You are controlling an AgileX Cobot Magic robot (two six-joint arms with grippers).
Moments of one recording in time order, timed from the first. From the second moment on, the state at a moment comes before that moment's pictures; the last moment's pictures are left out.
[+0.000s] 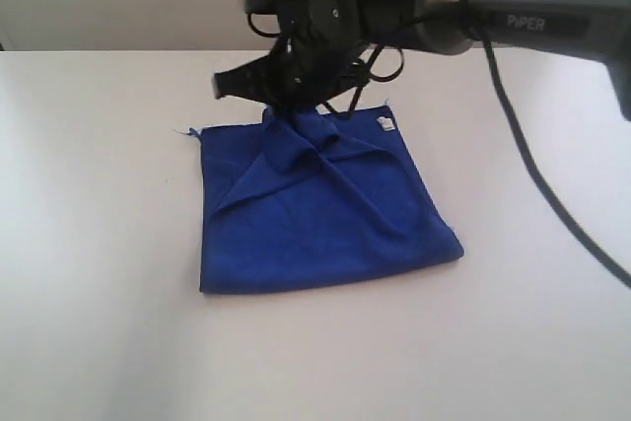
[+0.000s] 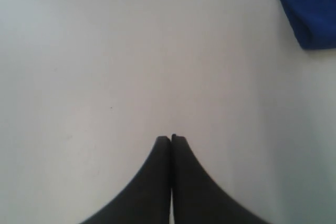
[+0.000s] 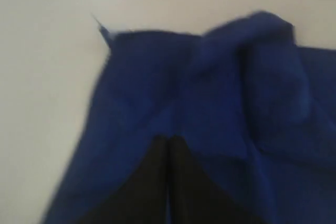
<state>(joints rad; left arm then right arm) -0.08 0.52 -0.52 -0.08 0.97 0.08 0.47 2.07 -1.68 0.01 0.60 0.26</state>
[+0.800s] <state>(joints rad) -0.08 0.52 -0.52 -0.08 0.97 0.08 0.35 2.11 -1.46 -0.23 0.85 0.06</state>
